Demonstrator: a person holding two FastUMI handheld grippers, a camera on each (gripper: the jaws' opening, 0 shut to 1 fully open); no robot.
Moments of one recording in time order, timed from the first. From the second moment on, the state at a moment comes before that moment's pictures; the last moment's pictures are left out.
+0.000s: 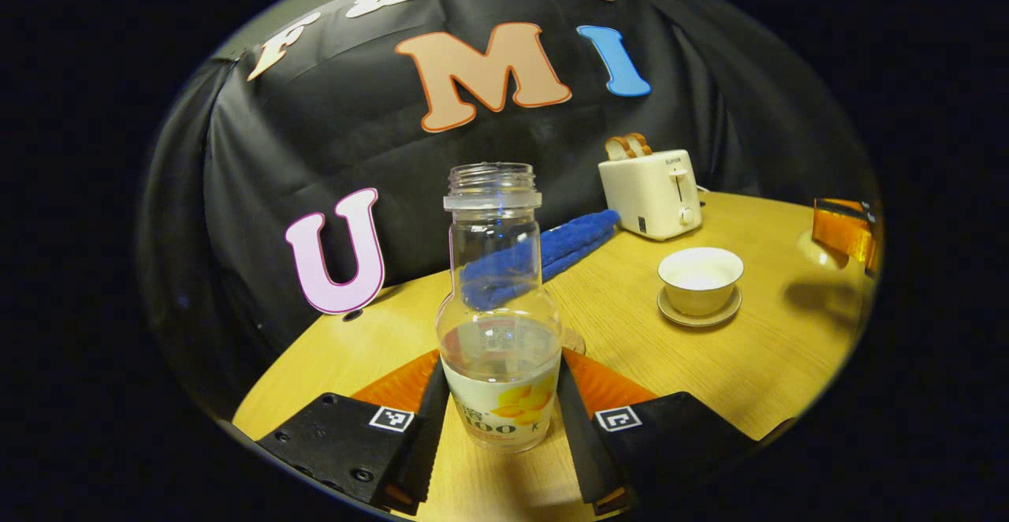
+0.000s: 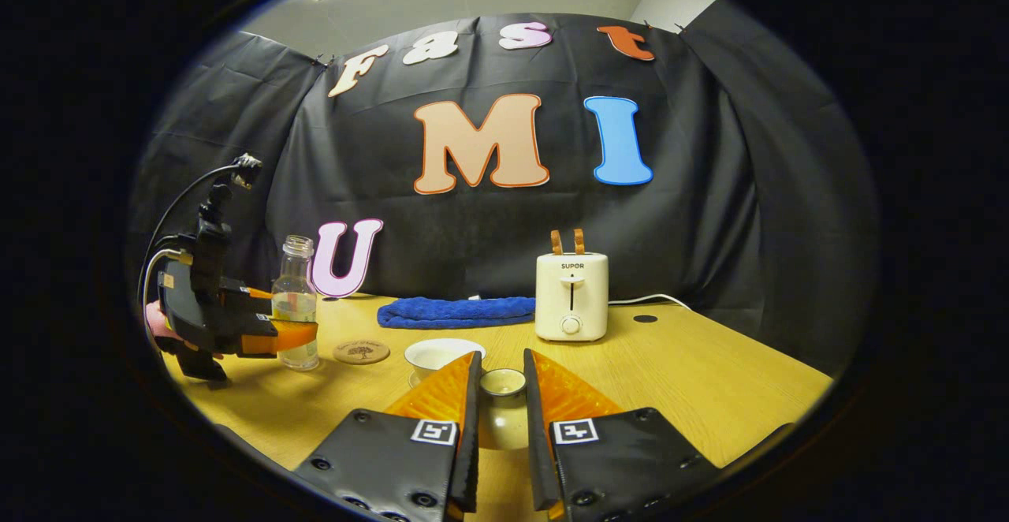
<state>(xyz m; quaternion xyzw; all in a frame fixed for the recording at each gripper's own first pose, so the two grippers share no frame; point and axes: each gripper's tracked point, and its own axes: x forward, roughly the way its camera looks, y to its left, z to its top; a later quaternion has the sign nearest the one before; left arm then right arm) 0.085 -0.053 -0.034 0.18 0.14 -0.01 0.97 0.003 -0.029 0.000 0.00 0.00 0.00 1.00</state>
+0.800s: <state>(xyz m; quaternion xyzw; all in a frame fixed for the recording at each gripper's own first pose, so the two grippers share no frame) 0.121 -0.078 -0.010 0.56 0.14 -0.04 0.82 -0.004 -0.069 0.001 0.00 0.00 -0.05 1.00</state>
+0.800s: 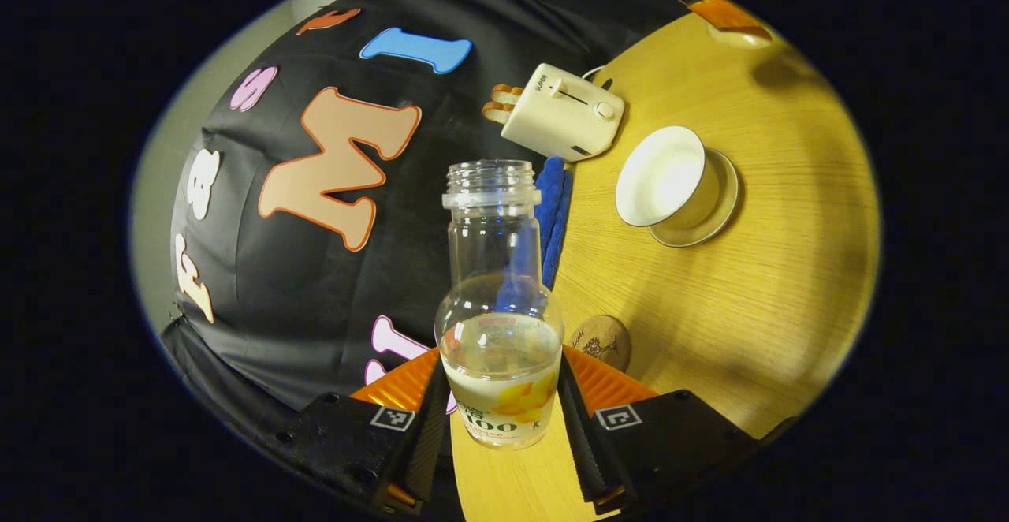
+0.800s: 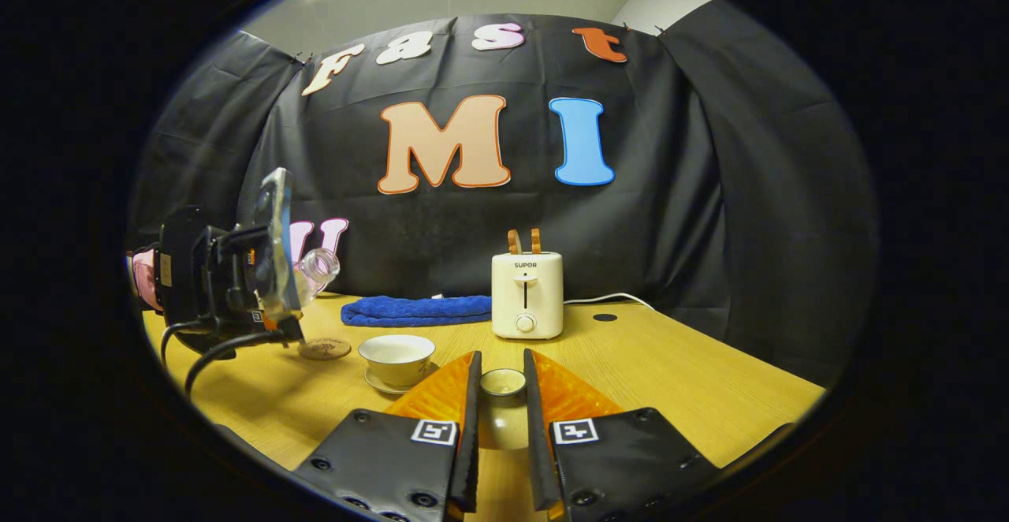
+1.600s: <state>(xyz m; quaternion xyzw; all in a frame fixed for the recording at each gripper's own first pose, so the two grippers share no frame) 0.155 -0.080 -0.010 0.72 0.12 -0.05 0.68 -0.004 -0.076 0.000 0.00 0.00 -0.05 1.00</state>
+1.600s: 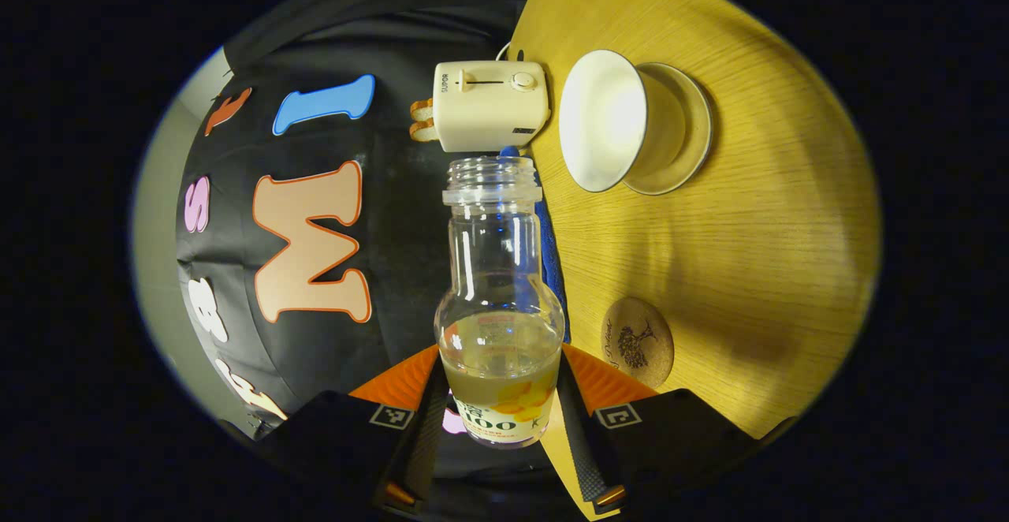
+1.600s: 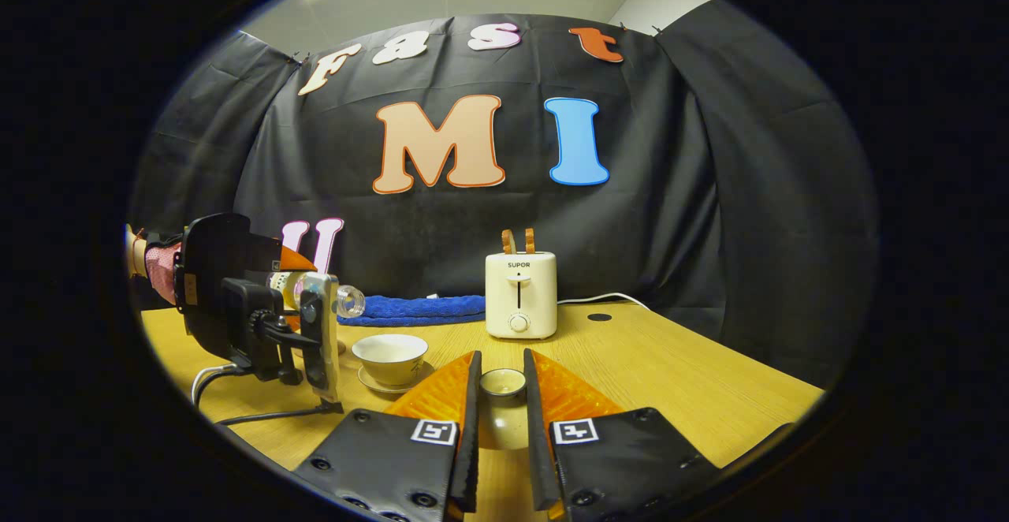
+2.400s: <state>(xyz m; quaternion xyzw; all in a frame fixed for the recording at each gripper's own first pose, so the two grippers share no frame) 0.160 -0.077 -0.010 0.79 0.11 -0.06 0.60 -0.004 -0.076 0.000 0.00 0.00 -0.05 1.00</state>
